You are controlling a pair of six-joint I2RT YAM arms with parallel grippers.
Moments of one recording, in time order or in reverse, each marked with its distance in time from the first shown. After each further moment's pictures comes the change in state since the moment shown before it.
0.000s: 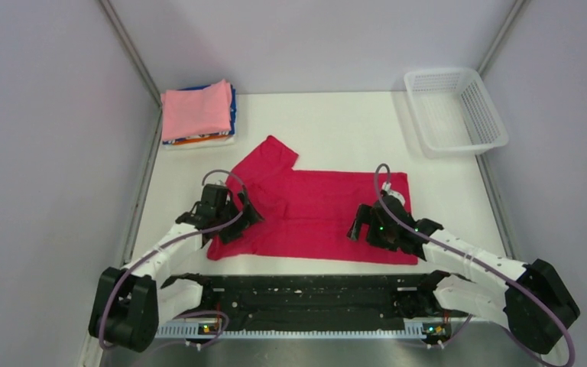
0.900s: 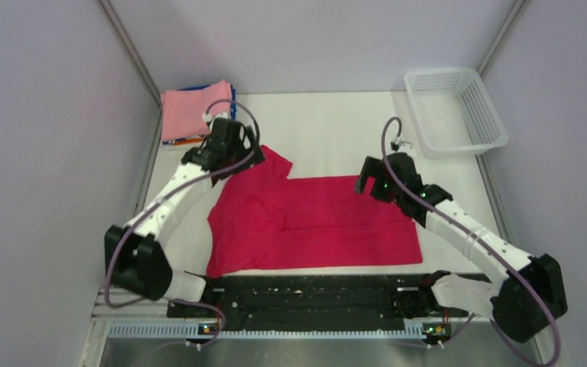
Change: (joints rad) left arm -0.077 0.206 0.614 -0.240 -0.315 0.129; right arm -0.104 0.057 0.327 -0.052 0.164 -0.199
